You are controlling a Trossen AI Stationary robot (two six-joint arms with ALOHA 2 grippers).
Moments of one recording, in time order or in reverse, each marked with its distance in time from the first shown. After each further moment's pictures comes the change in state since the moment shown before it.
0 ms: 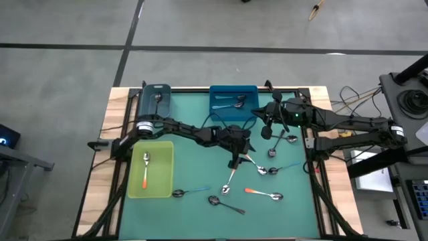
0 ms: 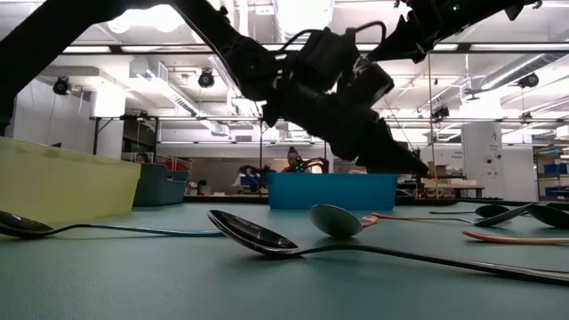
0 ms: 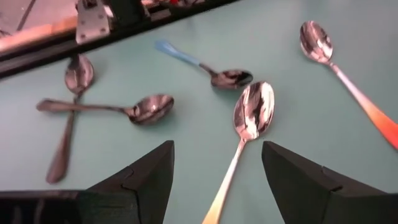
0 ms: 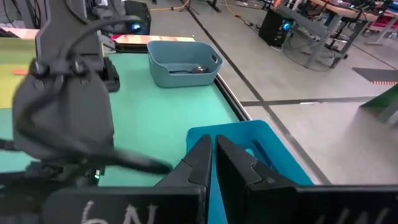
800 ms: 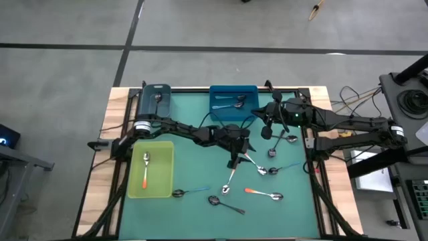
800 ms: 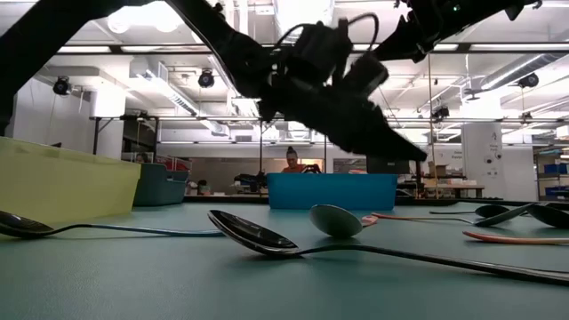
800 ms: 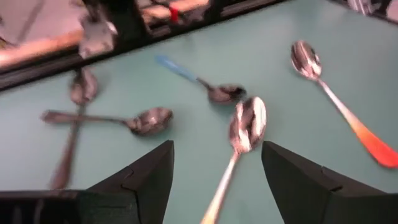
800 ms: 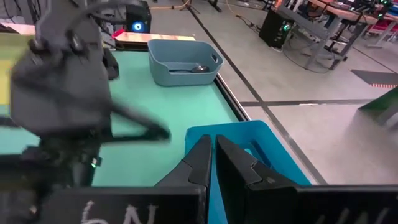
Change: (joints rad) left arm -0.007 -0.035 -0.036 0.042 0.031 -0.025; right arm 0.000 0.000 0.000 -0.003 -0.001 -0.017
